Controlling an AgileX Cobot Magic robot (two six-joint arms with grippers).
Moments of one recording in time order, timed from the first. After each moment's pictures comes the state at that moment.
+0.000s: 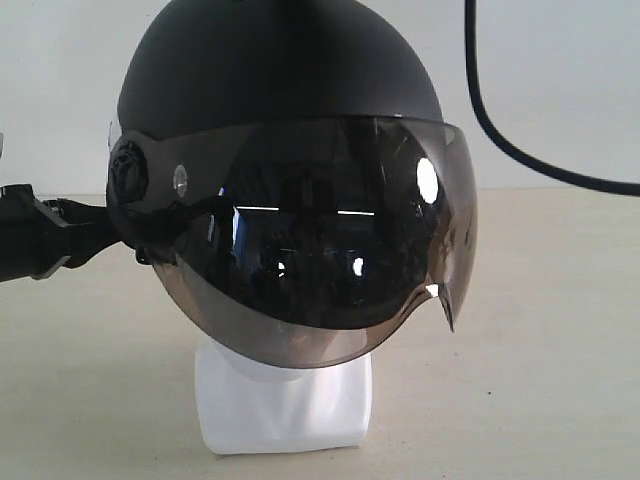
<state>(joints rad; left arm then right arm) 0.07 1.59 -0.65 1.18 -0.88 -1.11 0.79 1.37 -1.37 -0.31 0.34 0.11</state>
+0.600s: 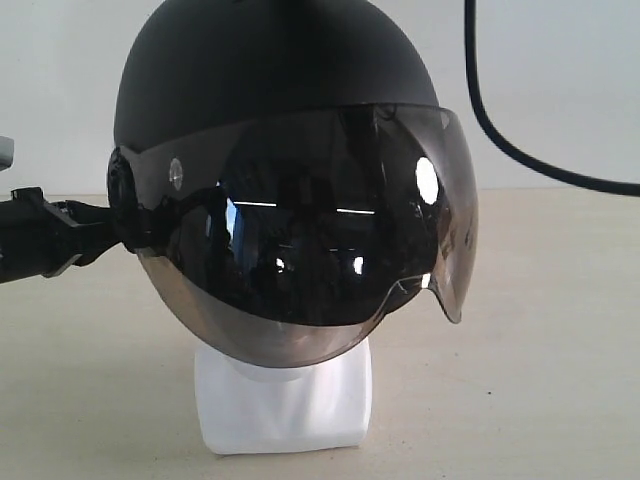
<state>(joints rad) 0.07 1.66 -0.68 1.12 -0.90 -1.03 0.79 1.37 -1.37 -0.30 0.34 0.11</state>
